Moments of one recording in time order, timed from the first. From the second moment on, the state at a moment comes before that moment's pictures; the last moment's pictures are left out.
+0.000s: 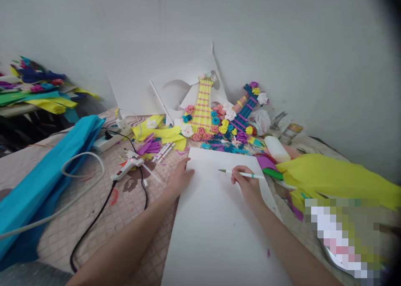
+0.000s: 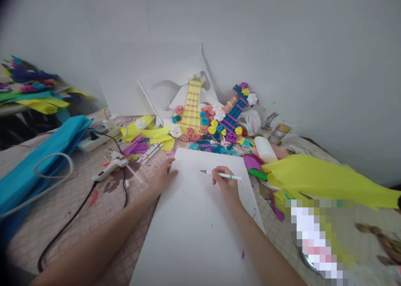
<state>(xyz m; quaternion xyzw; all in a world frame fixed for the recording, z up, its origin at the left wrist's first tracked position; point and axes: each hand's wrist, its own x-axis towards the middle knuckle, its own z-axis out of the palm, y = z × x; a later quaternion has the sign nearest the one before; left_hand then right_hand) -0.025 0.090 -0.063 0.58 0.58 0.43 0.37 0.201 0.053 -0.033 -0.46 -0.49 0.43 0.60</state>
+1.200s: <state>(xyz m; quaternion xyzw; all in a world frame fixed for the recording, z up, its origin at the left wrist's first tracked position) -0.162 0.028 -0.047 0.74 0.62 0.23 0.07 0.193 0.053 -0.058 -0.40 -0.40 0.54 0.63</state>
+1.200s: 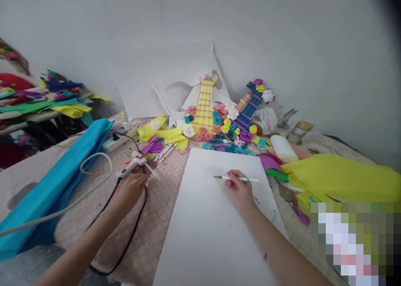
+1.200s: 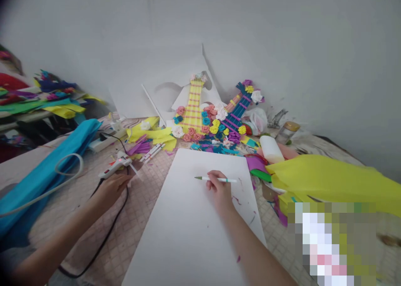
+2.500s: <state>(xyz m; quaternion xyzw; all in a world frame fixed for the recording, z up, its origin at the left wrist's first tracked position) -0.022 -0.002 0.002 0.39 0.47 0.57 0.55 0.165 0.012 0.008 -0.28 -0.49 0.58 0.59</state>
